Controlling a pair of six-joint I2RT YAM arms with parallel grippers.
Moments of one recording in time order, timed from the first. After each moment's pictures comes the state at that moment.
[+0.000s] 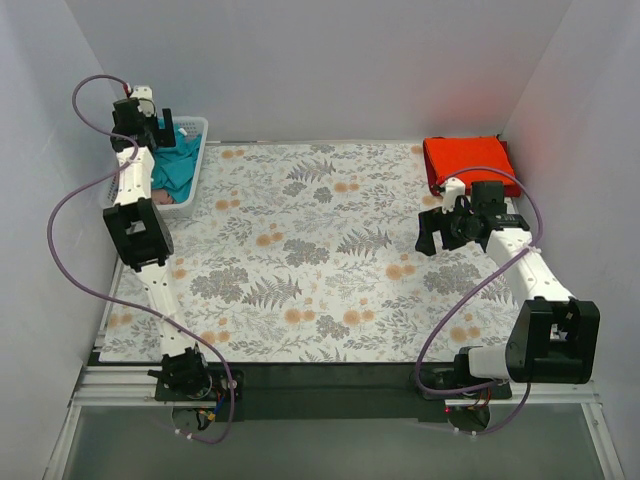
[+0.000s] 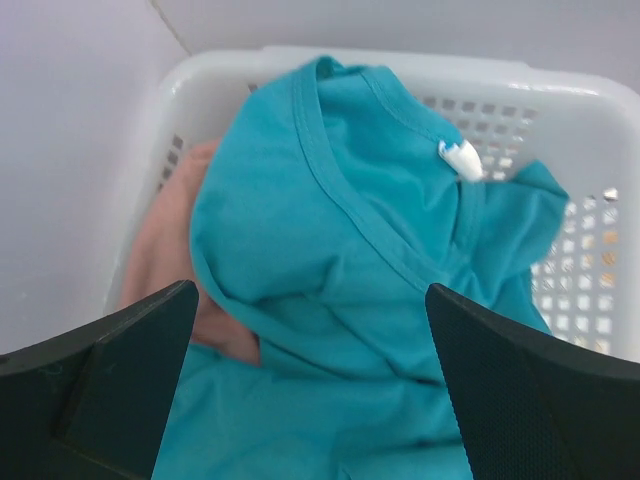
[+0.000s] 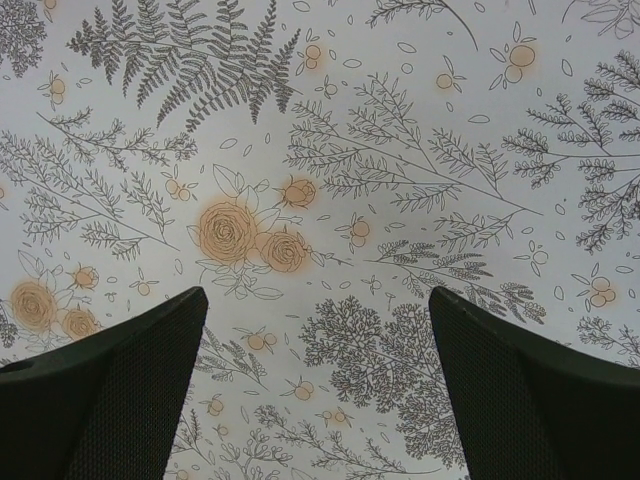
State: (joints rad) left arm 0.26 2.43 2.32 -0.37 -0.02 0.15; right arm 0.01 1.32 0.95 -0.56 -0.44 -0.27
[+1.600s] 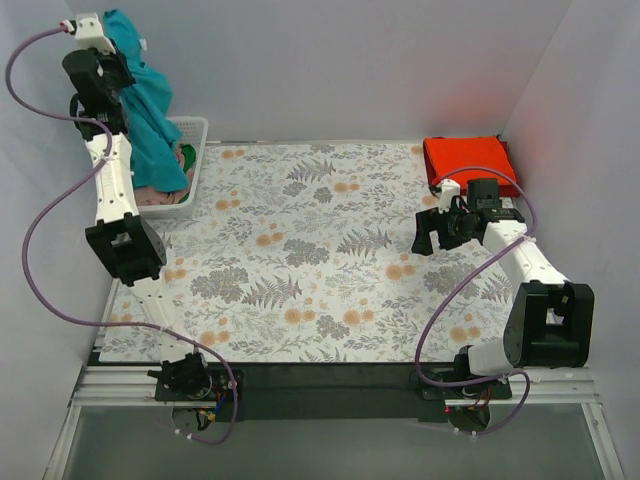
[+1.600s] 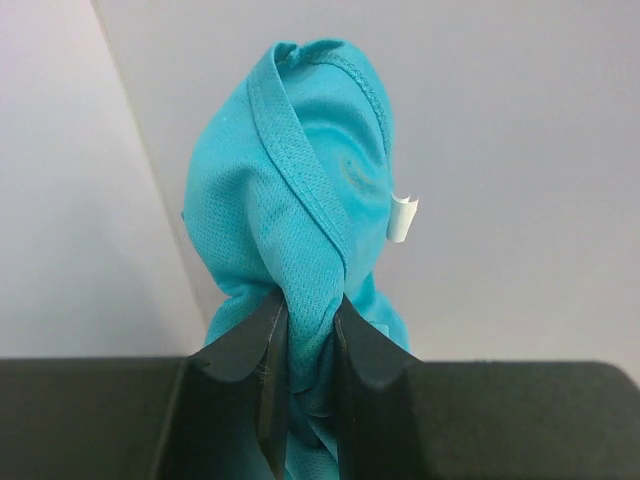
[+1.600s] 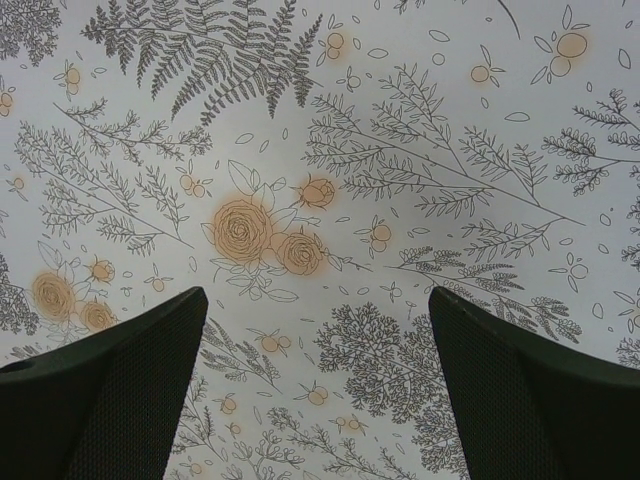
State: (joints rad) left arm 0.28 2.21 2.38 -0.09 0.13 -0.01; right arm 0.01 1.42 0.99 -0.59 -0.49 -0.27
